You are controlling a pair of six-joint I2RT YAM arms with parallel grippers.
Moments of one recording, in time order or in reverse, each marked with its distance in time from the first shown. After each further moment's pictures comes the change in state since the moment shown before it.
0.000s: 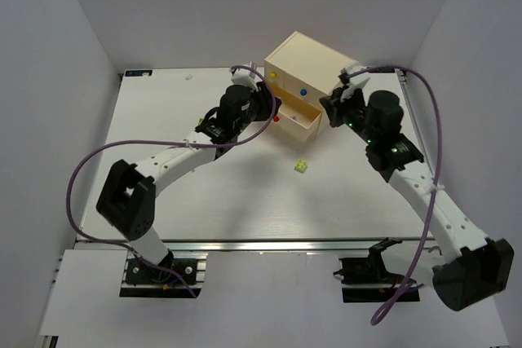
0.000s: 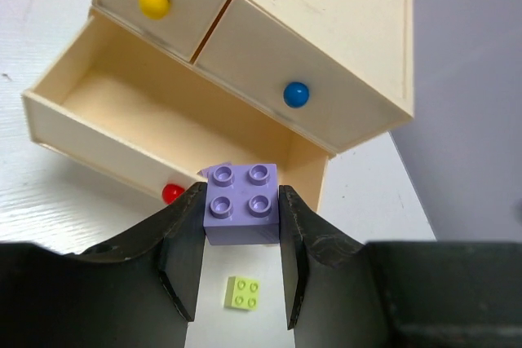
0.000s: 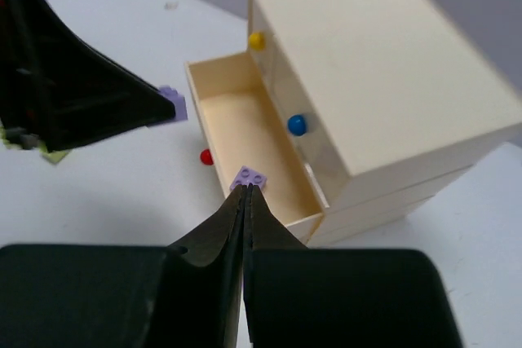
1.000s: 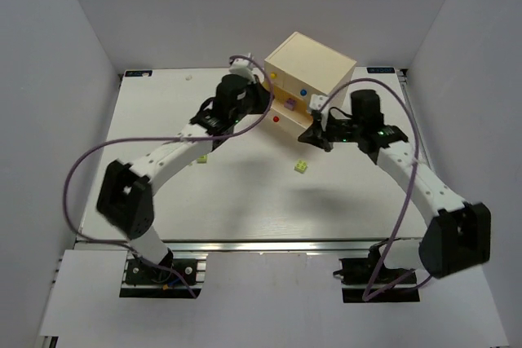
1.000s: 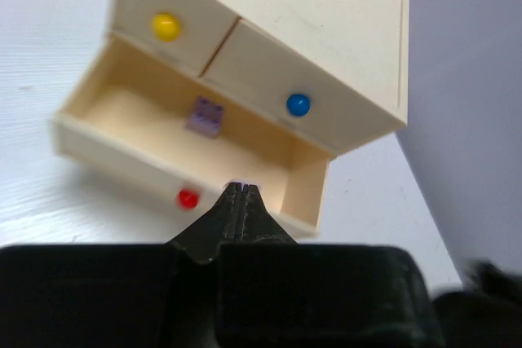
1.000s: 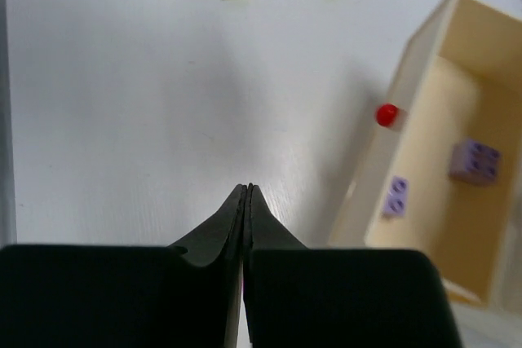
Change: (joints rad) left arm 0.040 0.107 0.166 -0.109 0.083 0.014; right arm -0.108 0.120 0.004 -0.280 -0.726 -0.531
